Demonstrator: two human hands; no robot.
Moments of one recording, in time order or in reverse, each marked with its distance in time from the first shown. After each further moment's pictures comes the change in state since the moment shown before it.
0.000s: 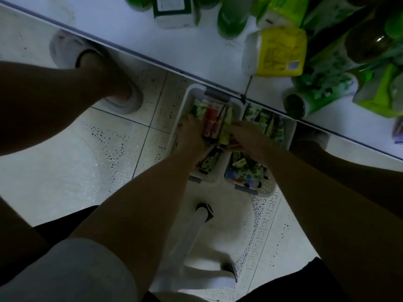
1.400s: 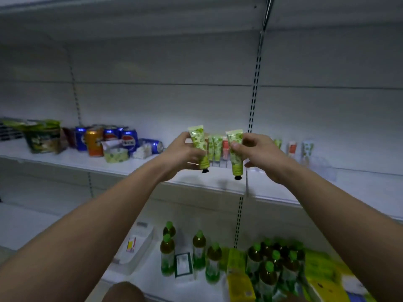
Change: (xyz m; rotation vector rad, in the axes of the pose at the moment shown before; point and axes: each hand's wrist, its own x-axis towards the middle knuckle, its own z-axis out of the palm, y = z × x) left_hand -0.373 0.235 -0.493 -0.740 0.147 0.950; right_hand -0.533 -0.302 -0.055 -0.181 0.491 -1.306
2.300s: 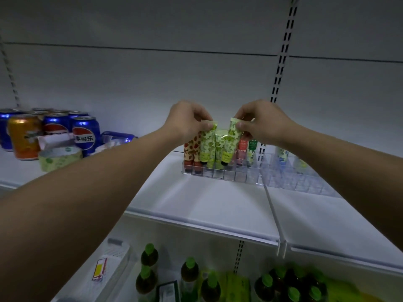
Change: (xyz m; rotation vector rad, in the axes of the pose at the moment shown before) left_hand 0.219 -0.044 -0.025 0.554 0.186 0.301; right_hand 0.198 0.051 0.010 -0.558 0.053 -0.144
